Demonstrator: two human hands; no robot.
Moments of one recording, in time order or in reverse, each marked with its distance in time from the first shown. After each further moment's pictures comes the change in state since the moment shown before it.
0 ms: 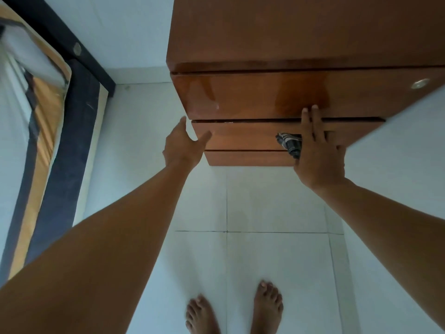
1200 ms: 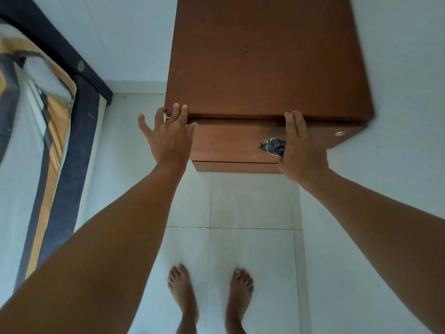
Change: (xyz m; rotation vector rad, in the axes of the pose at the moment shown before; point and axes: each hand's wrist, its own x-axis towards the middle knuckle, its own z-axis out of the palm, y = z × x) left_hand -0.039 0.107 -0.091 0.638 0.286 0.325; right_hand 0.024 0.019 -0.148 0.007 -0.130 -0.032
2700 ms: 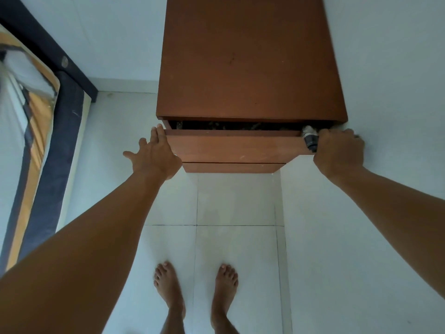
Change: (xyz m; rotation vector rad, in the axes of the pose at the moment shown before) left_hand -0.035 -0.009 -0.023 -0.074 -0.546 -0.116; right_hand -0.021 0.075 -0.061 -0.355 0.023 0.196
